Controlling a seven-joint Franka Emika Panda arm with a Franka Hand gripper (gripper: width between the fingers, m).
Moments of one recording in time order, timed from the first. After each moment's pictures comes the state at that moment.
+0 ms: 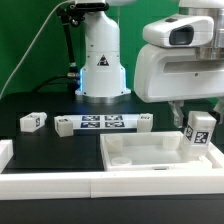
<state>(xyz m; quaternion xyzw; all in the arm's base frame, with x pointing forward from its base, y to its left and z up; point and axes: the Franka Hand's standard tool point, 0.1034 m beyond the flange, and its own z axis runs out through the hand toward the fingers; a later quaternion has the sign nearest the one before) 0.622 0.110 0.089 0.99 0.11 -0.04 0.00</state>
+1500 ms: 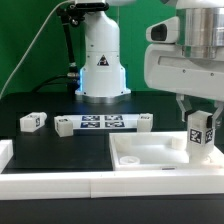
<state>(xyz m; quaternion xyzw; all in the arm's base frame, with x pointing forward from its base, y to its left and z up) 0.618 0.116 0.088 0.88 -0.48 -0.01 -0.01</state>
